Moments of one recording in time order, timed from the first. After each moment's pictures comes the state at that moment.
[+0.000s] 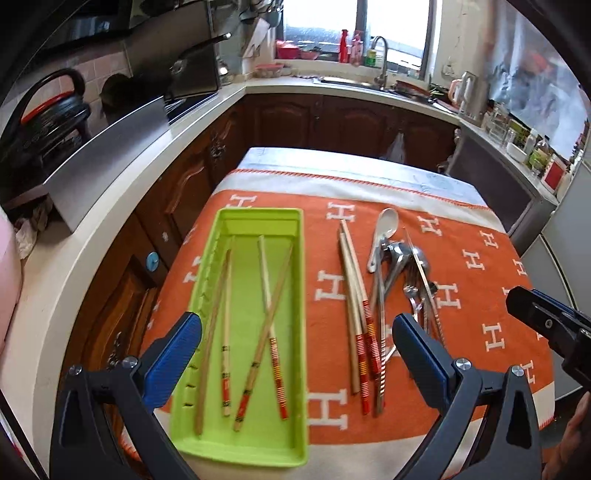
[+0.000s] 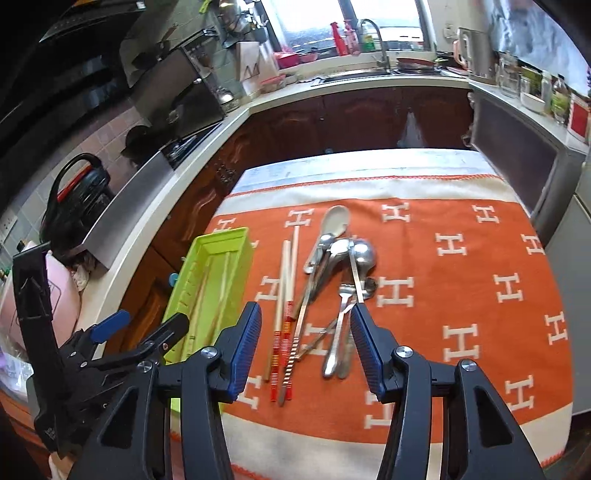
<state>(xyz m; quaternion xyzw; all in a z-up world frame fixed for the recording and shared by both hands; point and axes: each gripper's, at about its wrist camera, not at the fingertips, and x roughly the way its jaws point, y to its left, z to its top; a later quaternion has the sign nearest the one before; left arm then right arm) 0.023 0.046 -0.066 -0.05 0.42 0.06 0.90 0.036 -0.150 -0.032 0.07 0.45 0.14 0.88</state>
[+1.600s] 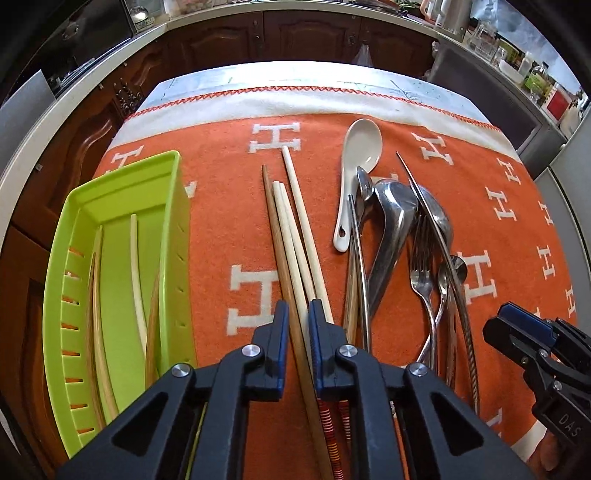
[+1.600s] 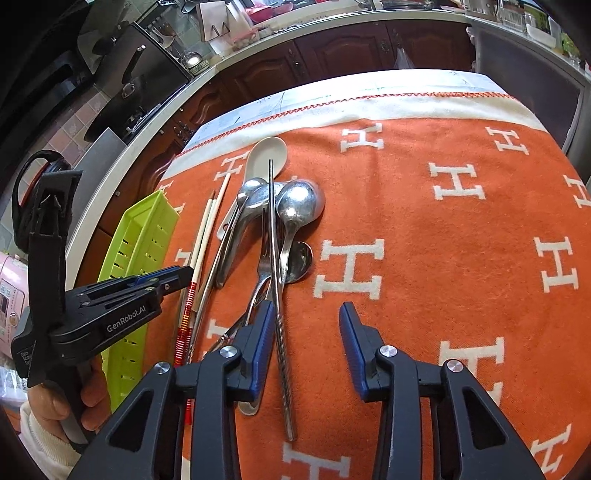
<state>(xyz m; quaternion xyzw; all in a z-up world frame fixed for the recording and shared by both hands) 0.154 0.006 -0.181 -0.01 0.55 -0.01 0.83 0.136 -0.190 -0.191 0.10 0.53 0.15 0.83</state>
